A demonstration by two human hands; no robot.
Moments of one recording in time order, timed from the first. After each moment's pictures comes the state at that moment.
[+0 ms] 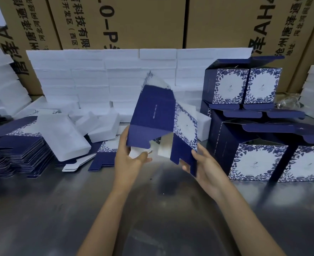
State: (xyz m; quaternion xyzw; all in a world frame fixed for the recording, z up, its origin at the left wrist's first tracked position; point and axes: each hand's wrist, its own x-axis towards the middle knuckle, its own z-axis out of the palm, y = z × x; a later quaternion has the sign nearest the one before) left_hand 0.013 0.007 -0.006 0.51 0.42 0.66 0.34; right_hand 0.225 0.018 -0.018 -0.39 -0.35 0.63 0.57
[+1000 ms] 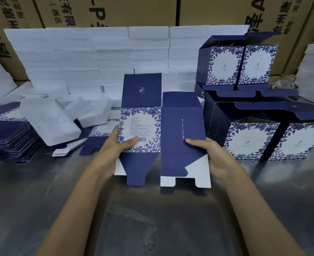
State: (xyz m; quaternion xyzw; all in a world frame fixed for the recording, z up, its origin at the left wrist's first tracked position) left_hand -0.022 0.017 -0.022 0.50 0.43 0.51 0.55; right_hand 0.256 0.003 -0.017 -0.39 -0.38 0.68 0.49
